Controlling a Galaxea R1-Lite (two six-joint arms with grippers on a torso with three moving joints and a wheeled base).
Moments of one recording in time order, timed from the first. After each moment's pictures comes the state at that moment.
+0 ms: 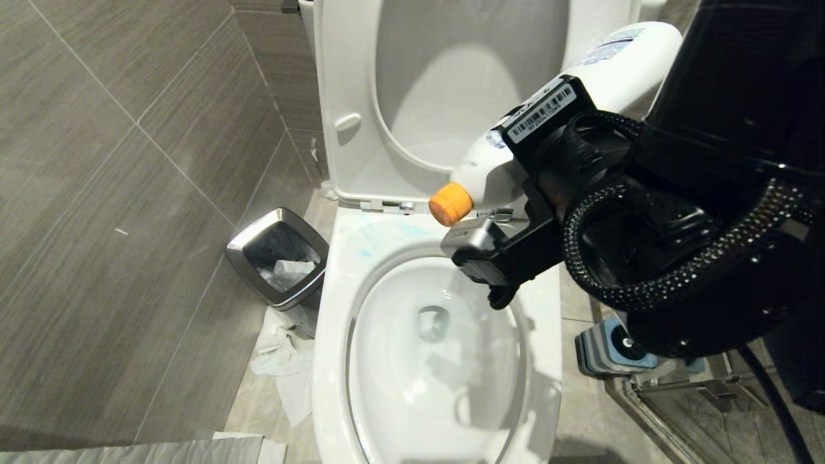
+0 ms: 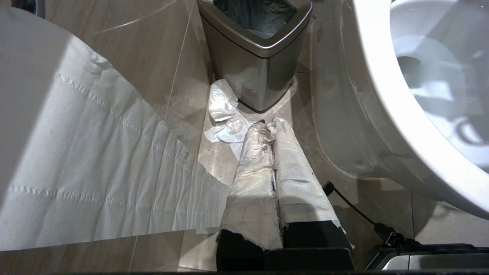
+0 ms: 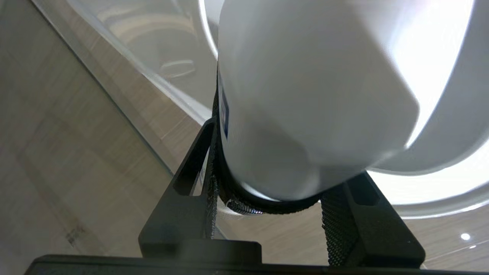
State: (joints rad) left arm 0.00 0.00 0.00 0.00 0.00 0.01; right arm 1.04 1.69 -1.30 -0.58 -1.08 -2.41
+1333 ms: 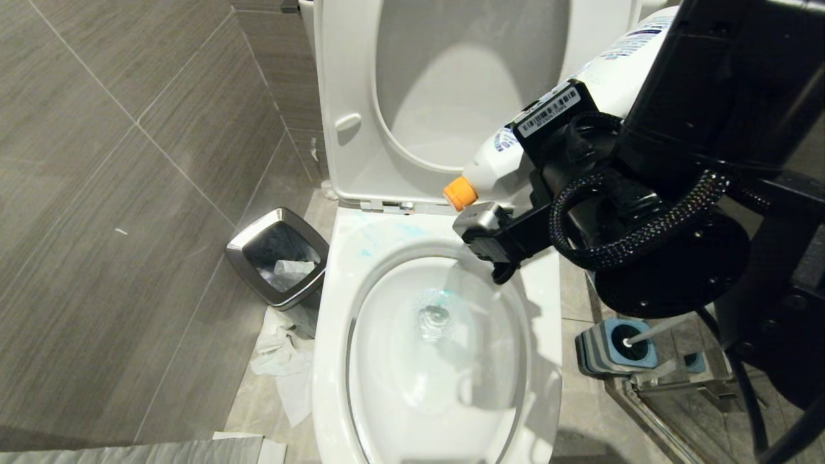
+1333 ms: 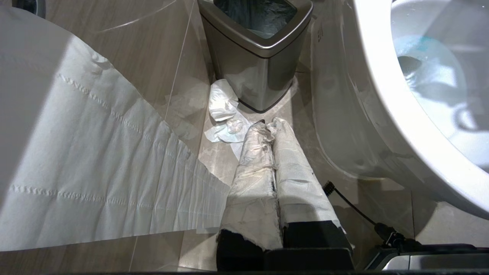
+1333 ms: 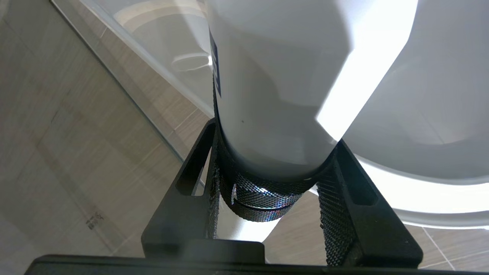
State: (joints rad) left arm 0.00 0.00 0.00 0.00 0.00 0.01; right arm 0.96 1.72 -1.29 -0.65 -1.07 -2.40
